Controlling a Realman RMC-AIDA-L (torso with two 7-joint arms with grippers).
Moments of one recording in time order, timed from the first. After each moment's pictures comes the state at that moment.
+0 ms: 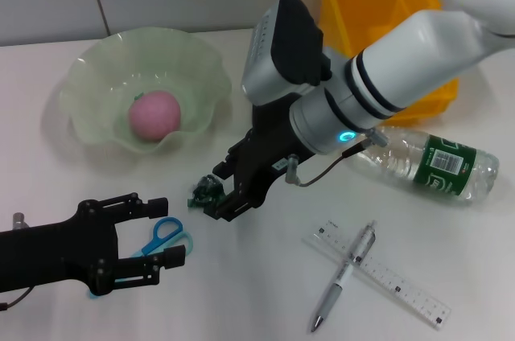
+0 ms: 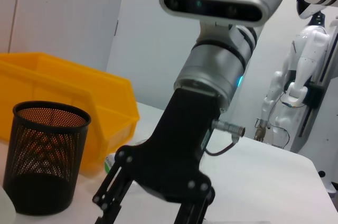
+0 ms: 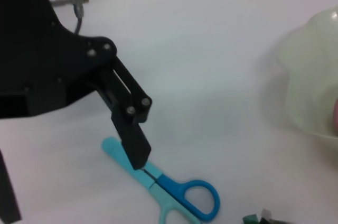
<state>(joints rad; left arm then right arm) -0.37 -1.98 1.07 0.56 1.66 1.66 -1.22 0.86 2.09 -1.56 -0.81 -2.08 -1.17 2.00</state>
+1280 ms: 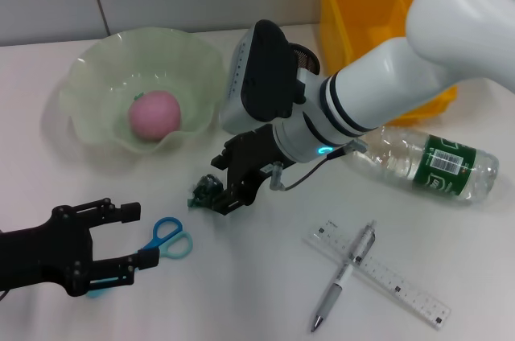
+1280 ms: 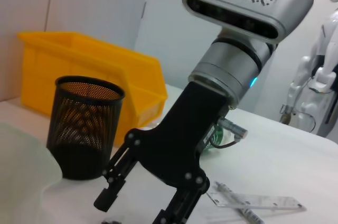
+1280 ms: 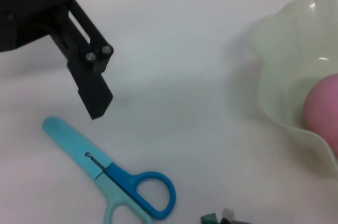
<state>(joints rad) -0.35 -1.95 1.05 0.55 1.68 1.62 -1.23 0.86 2.09 -1.75 -0.76 -2.07 -0.92 2.01</state>
